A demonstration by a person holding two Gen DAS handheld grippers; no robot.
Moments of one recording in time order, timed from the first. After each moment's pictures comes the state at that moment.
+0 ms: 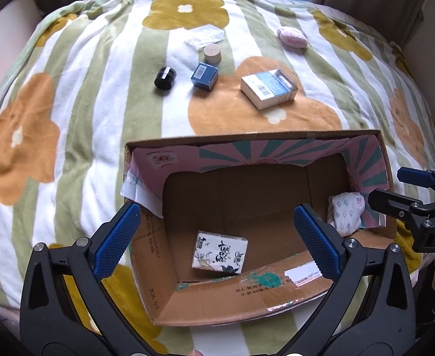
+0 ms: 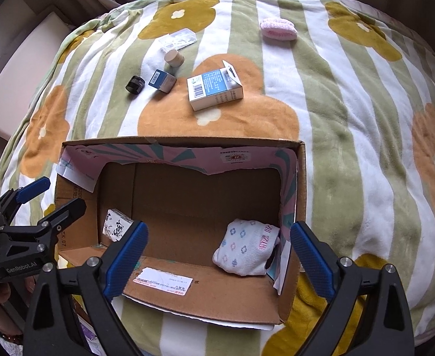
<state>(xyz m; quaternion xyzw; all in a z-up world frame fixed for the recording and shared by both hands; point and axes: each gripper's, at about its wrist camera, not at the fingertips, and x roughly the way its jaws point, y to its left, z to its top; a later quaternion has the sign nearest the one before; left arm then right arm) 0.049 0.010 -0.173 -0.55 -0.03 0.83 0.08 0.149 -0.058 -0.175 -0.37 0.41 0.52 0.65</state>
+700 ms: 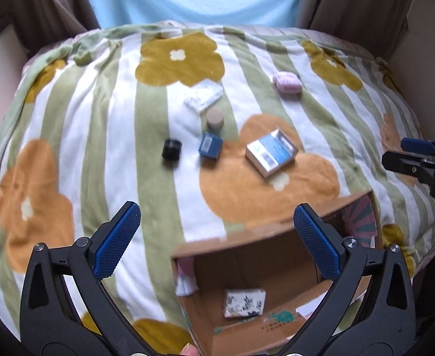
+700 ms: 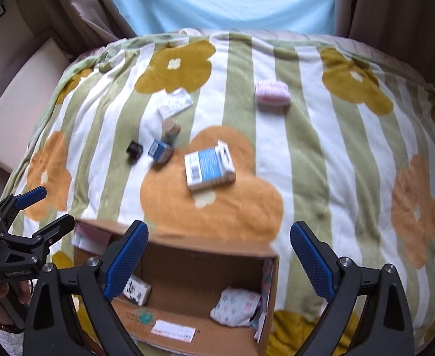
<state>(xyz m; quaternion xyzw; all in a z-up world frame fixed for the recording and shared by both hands) -0.042 -0.023 -0.108 -0.50 -0.01 0.85 0.12 0.150 0.013 -0.090 -0.38 0.32 0.56 0.67</state>
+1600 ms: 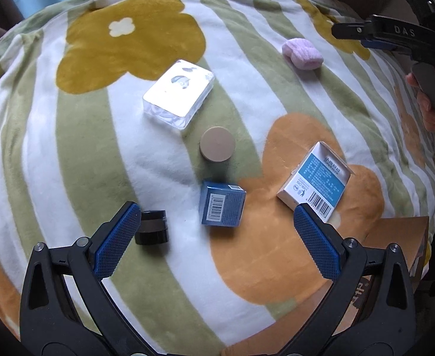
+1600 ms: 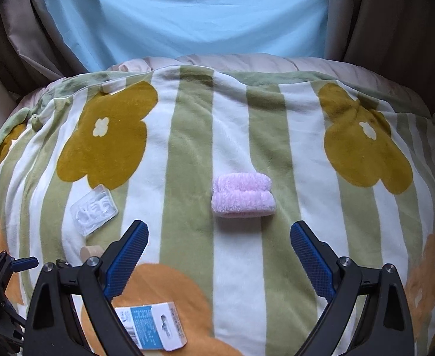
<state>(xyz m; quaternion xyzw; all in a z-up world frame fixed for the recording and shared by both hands) -0.216 0.001 -0.240 -0.57 0.03 0.78 0.24 0.237 0.236 -0.109 -0.39 0.23 0.55 0.71</state>
